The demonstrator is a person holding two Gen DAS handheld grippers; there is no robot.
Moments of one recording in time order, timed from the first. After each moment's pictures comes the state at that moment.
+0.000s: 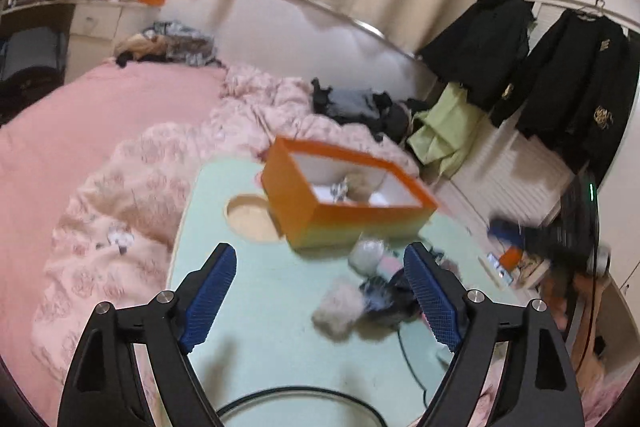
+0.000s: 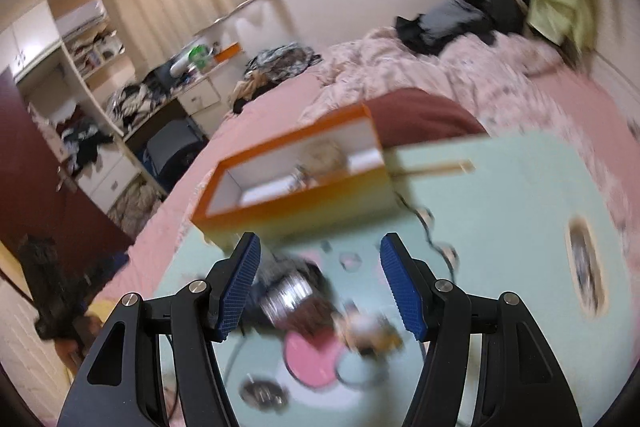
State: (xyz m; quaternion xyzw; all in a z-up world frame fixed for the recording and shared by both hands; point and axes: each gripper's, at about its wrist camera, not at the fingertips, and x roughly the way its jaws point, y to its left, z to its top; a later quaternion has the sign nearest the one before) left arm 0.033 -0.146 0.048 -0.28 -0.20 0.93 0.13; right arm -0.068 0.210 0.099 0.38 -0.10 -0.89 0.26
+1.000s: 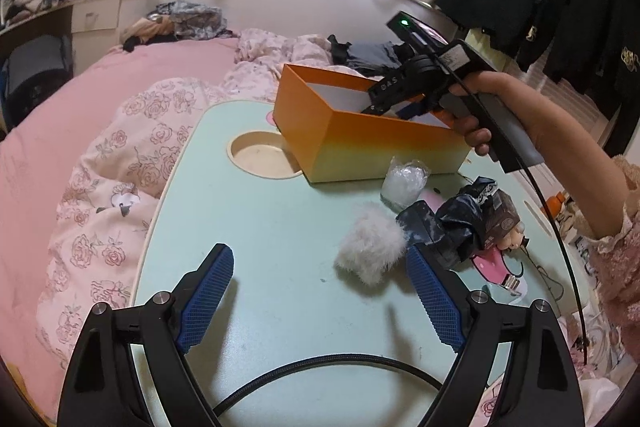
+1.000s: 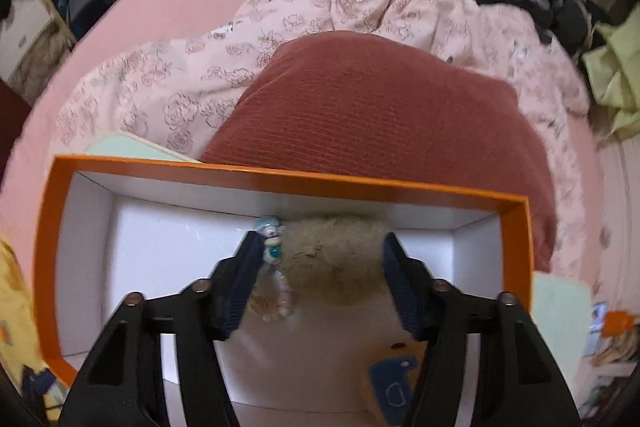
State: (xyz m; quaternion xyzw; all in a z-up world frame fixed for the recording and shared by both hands) left arm 0.030 -0.121 0.007 -0.33 -0.13 0.93 0.10; right arm -0.266 0.035 0.023 0.57 0.14 -0.79 0.17
